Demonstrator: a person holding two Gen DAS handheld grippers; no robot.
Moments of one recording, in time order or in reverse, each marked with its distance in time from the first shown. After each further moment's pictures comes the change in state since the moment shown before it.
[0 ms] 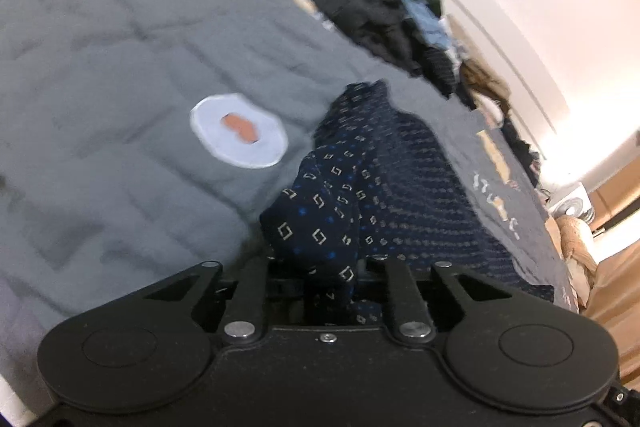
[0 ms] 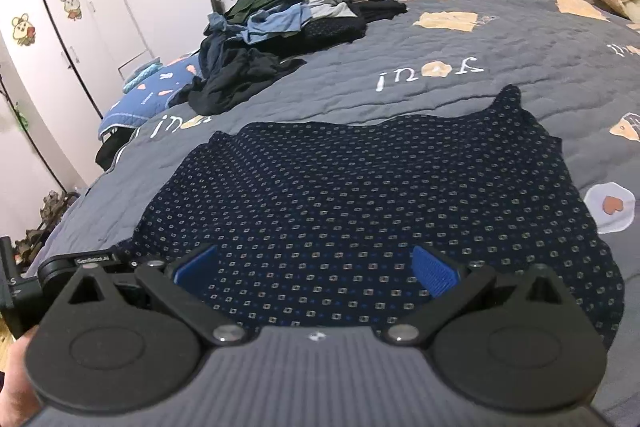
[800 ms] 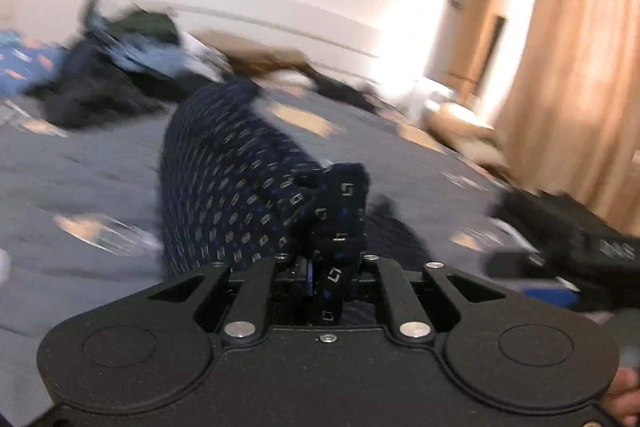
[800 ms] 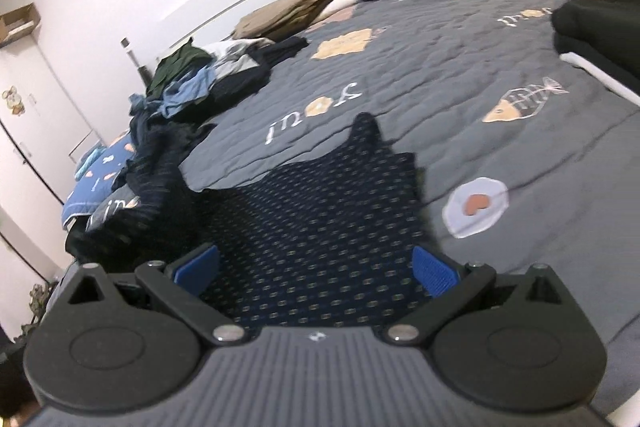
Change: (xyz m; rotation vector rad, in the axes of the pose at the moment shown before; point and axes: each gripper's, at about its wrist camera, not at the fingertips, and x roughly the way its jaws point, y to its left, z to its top) left arm -0.015 -0.200 -0.114 0.657 0.006 -0.362; right arm -0.055 -0.118 0.014 0.247 -0.104 -0.097
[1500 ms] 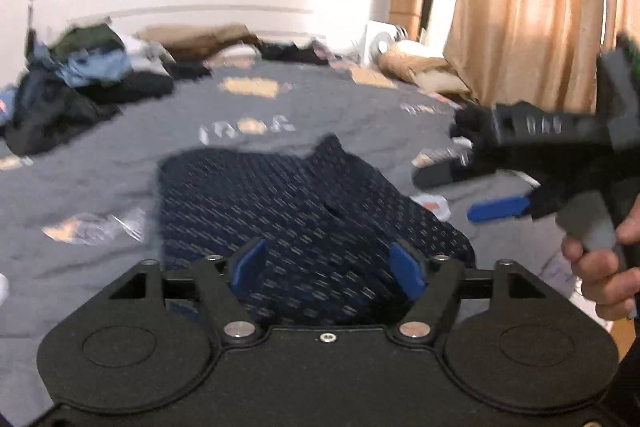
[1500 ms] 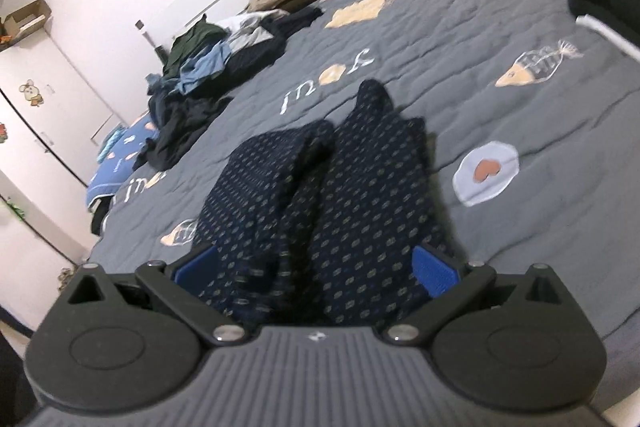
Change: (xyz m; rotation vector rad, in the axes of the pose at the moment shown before) left arm -0.034 -0.017 -0.017 0.223 0.040 0.007; right arm 0.007 -0.013 -0.005 0.021 0.115 0.099
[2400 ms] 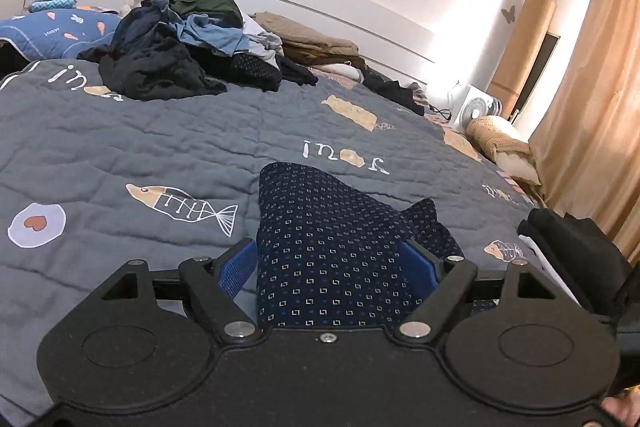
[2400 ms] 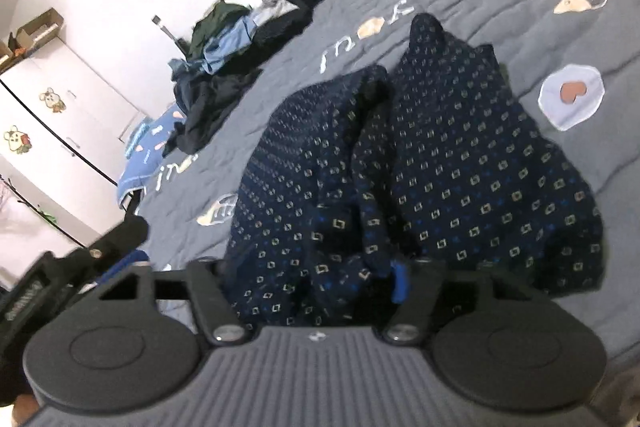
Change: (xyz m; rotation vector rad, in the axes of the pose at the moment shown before) left arm -0.015 0.076 0.013 -0.378 -0.040 0.142; right arm 0.052 0.029 -0.035 0.089 0.058 0.098
